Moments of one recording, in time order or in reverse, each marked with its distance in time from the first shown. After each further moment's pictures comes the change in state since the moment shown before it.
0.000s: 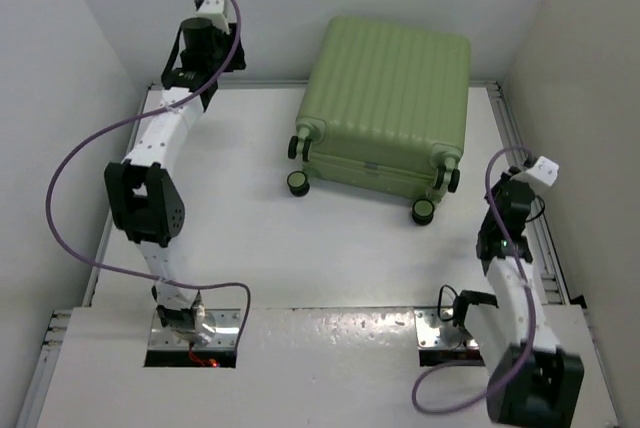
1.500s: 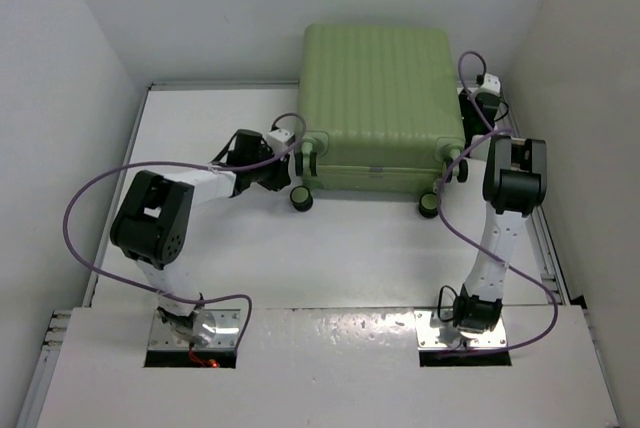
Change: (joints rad) left arm -0.206 -0.071 -0.846 0.272 0.456 0.203; right arm -0.020 1.569 1.067 0.418 -0.548 0.077
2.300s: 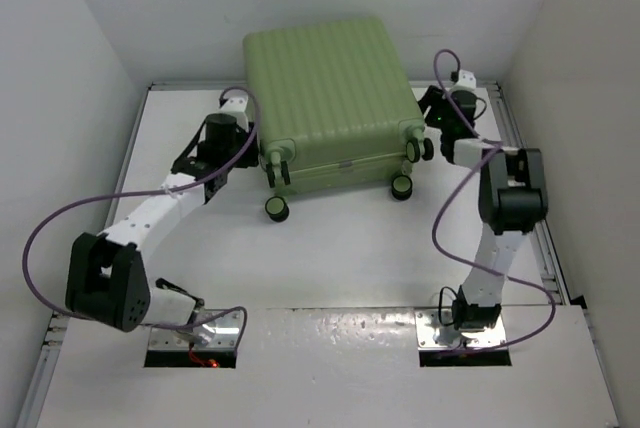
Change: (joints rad) left arm 0.032 -0.395 0.010 -0.231 -0.494 -0.270; right arm 0.159 -0.212 -0.164 -0.056 0.102 0.018
